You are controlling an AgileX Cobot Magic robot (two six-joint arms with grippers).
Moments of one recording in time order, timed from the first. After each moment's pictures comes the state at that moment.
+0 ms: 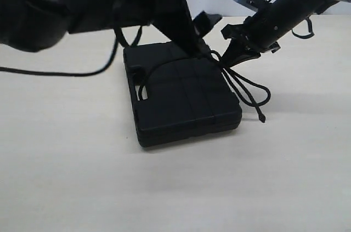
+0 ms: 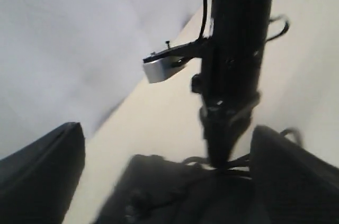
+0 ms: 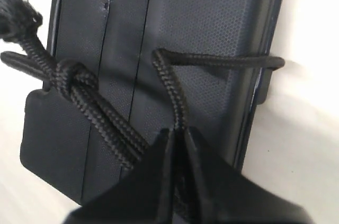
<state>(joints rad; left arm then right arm) -0.78 1.57 -1.13 -1.05 0.00 1.45 0.20 2.12 -1.65 0.66 1.15 -0.54</state>
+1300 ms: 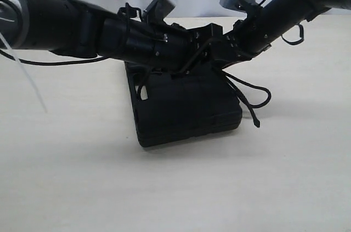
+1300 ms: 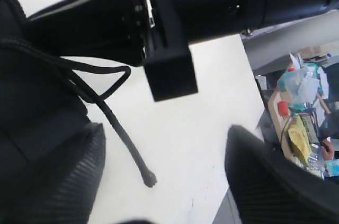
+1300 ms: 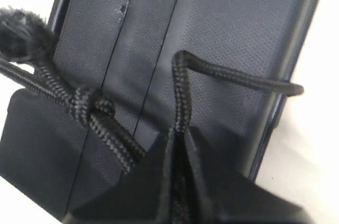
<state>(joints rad) -0.61 1.89 -1.18 -1.66 0.61 0.96 0.26 2.07 -1.54 0.66 0.99 -0.65</state>
